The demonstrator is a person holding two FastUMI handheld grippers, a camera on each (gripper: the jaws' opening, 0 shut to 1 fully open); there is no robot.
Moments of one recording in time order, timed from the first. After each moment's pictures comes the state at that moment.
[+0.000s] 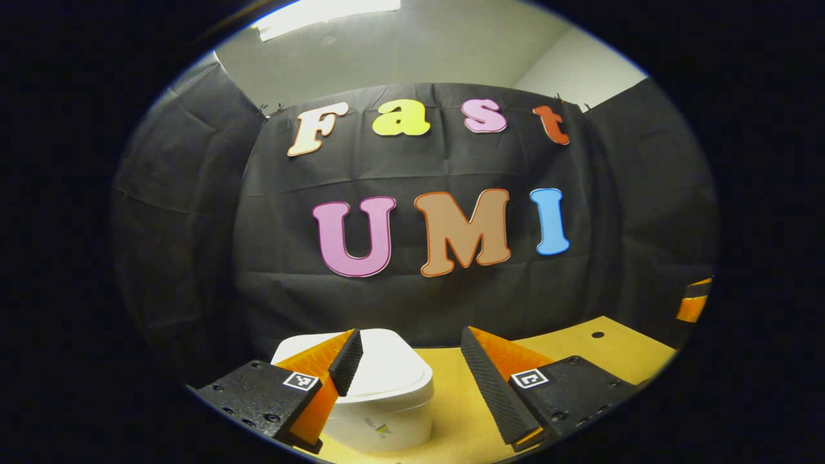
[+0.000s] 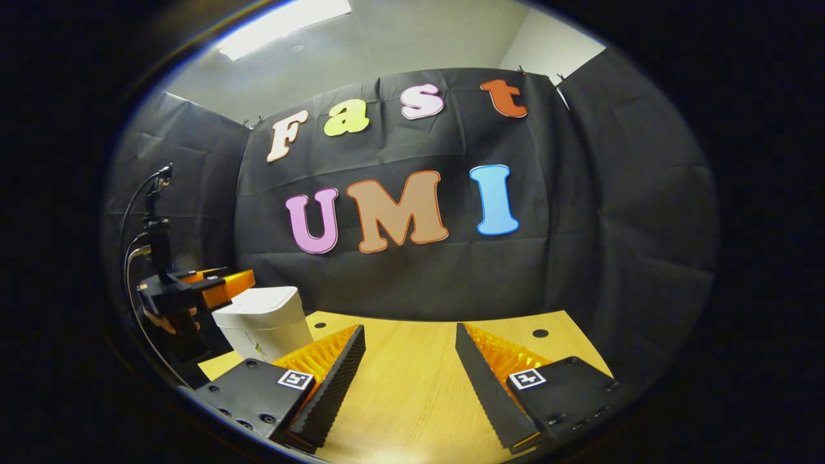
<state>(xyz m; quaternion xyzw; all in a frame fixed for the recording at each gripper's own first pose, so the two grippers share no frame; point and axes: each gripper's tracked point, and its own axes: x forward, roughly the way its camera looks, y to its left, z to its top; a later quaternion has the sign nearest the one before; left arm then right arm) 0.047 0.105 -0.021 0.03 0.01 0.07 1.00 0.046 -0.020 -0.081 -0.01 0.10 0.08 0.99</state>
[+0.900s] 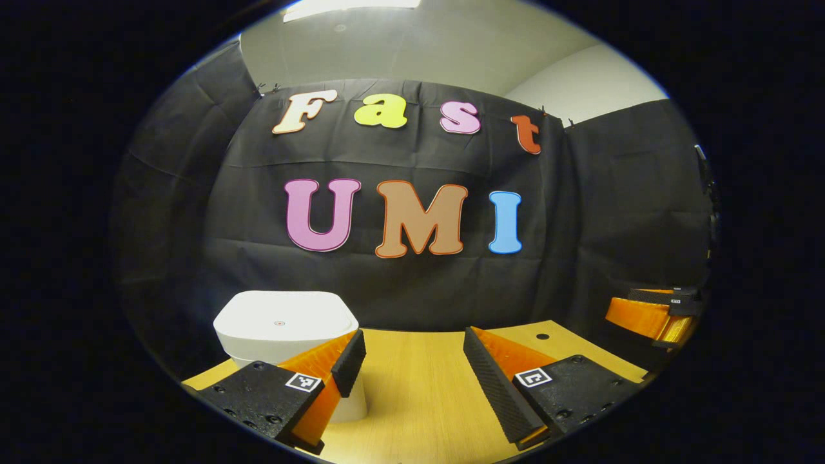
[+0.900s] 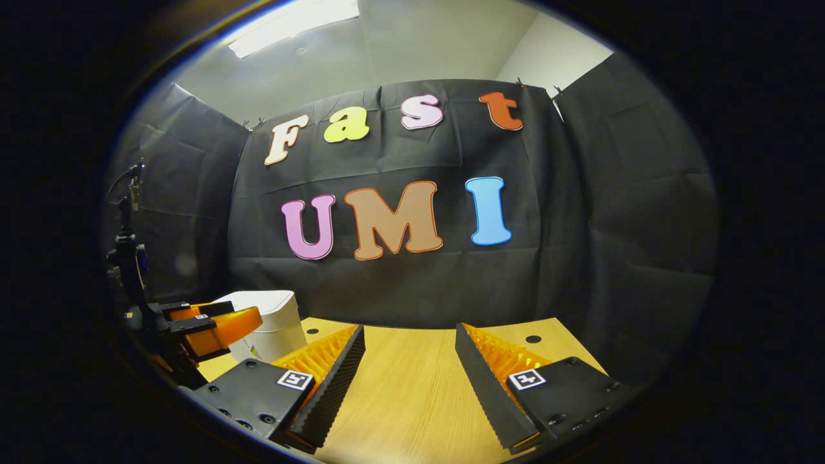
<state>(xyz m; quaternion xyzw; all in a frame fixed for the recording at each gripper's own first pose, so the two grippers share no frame) 0.008 0.052 -0.061 -0.03 0.03 0.02 1.00 0.035 -0.013 -0.086 -0.02 0.08 0.05 1.00</state>
